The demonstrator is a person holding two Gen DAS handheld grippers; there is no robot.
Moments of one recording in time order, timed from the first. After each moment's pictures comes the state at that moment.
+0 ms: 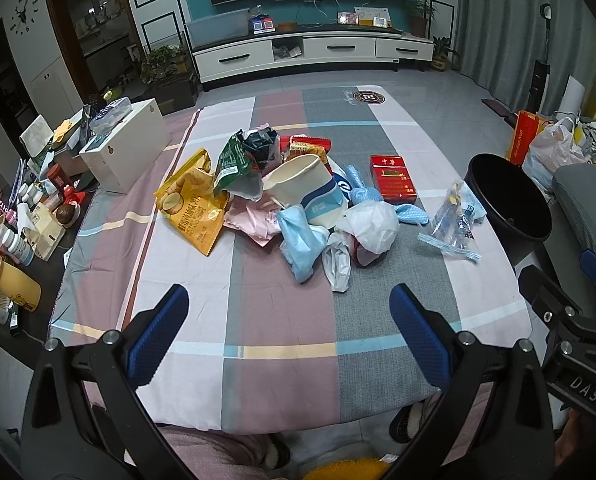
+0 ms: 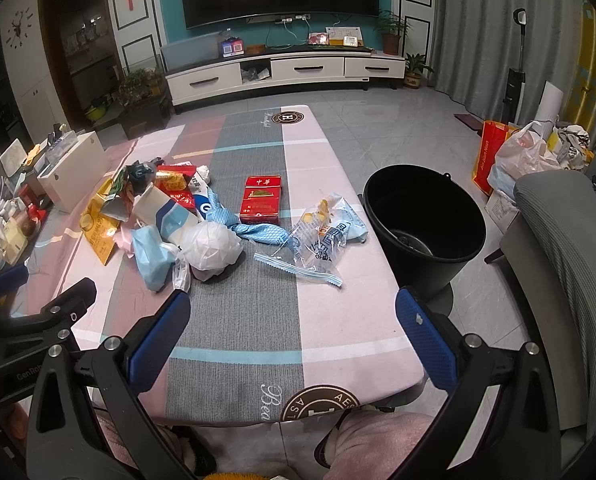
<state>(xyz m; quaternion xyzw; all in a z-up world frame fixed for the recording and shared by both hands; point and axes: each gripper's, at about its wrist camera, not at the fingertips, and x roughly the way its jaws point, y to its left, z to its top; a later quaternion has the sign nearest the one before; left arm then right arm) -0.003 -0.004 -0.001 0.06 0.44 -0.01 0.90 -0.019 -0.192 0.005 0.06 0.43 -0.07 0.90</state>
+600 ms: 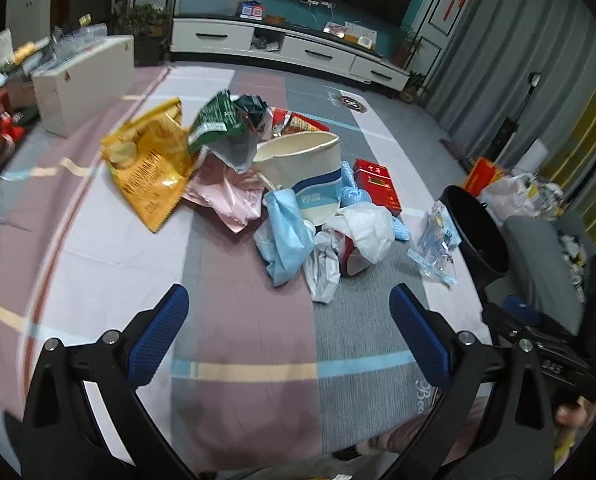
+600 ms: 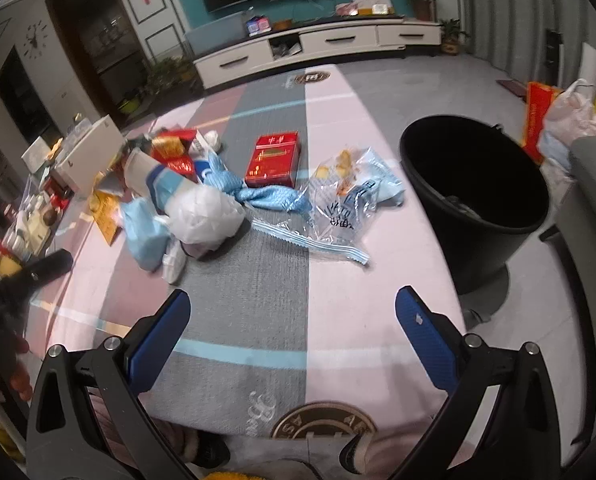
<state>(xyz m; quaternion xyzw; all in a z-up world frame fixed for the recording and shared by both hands) 0.028 0.062 -0.064 -0.10 0.44 -0.12 0.89 0.013 -0.236 -0.073 0.12 0.45 0.03 0.88</state>
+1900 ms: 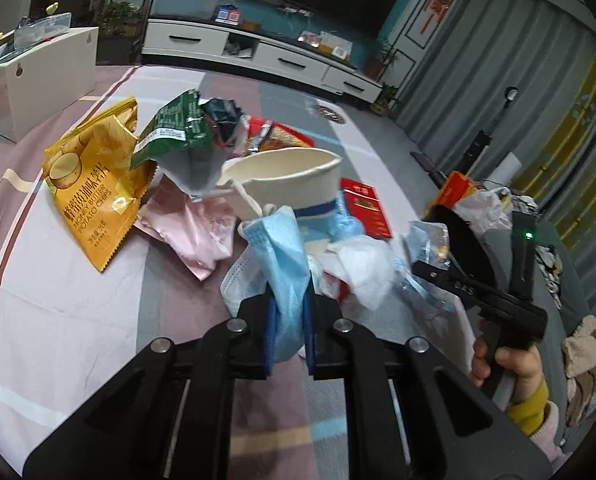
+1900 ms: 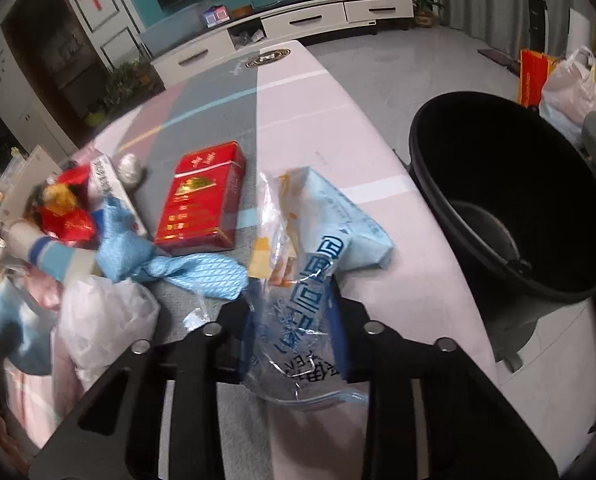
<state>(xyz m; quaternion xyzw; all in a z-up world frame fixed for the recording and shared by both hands) 0.072 0.053 -0.087 -0.13 0.41 -0.17 0.88 0.109 -0.266 -0.128 0.17 0.47 -0.02 0.86</state>
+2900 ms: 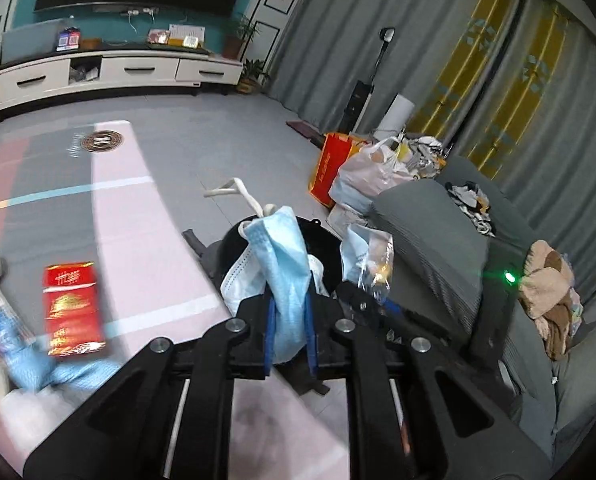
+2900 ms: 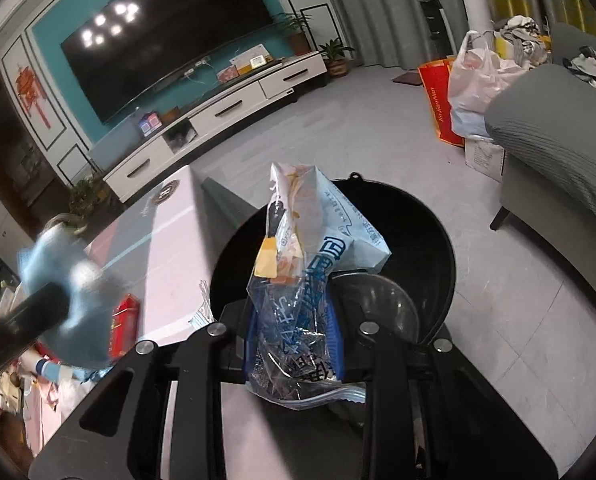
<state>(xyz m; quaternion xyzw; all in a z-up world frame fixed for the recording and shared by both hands) 0.145 -0.223 -0.050 -0.05 0.39 -0.37 0.84 0.061 -0.424 -0.093 0.25 0.36 -0.16 0.89</state>
